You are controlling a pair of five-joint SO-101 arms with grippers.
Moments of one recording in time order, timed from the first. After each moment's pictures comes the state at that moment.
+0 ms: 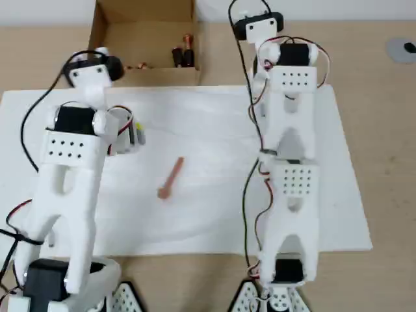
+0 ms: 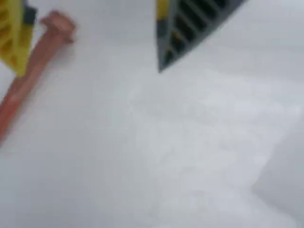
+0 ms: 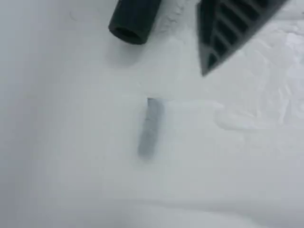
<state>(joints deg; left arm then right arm) 3.1 -18.4 14.0 82.5 -0.1 -4.0 54.5 -75.7 101.8 2.7</state>
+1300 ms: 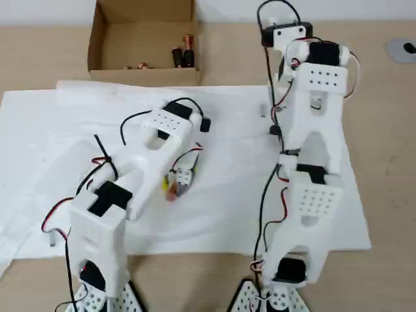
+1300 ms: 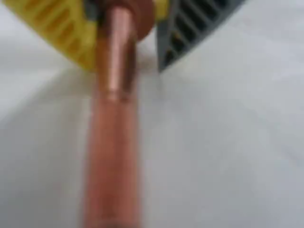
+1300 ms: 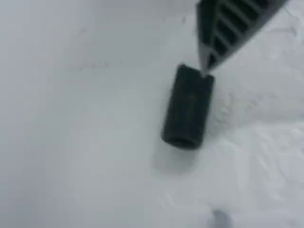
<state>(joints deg) 21.6 26.6 -2.1 88.1 -2.6 3.4 35.7 -49.3 101.8 2.7</state>
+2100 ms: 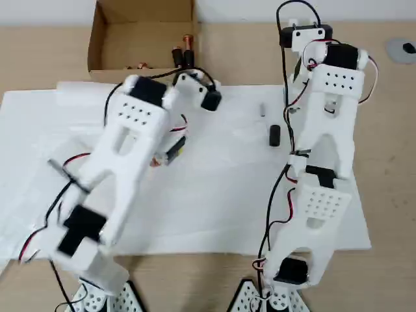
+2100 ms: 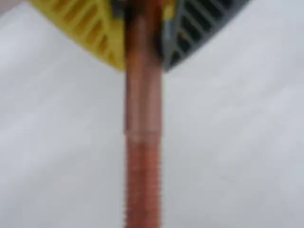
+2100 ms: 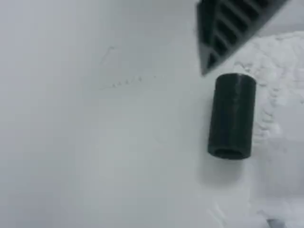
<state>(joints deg) 18.4 3.1 -9.5 99.7 -37.1 6.9 34.9 -48.6 101.8 2.7</state>
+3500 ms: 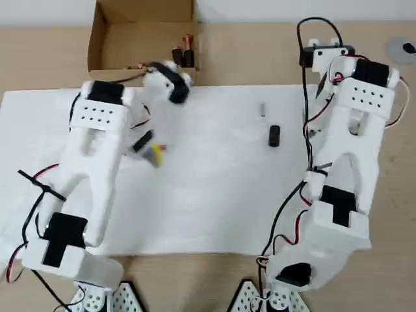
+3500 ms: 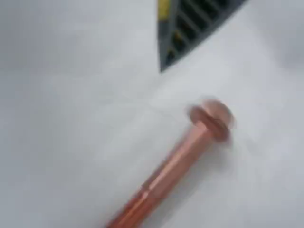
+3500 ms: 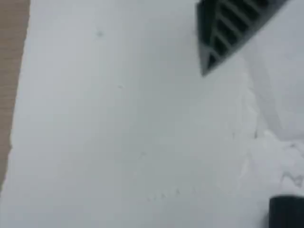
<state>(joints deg) 7.0 1.3 0.9 87.6 -29.1 13.8 16.9 -24.2 101.8 7.9</state>
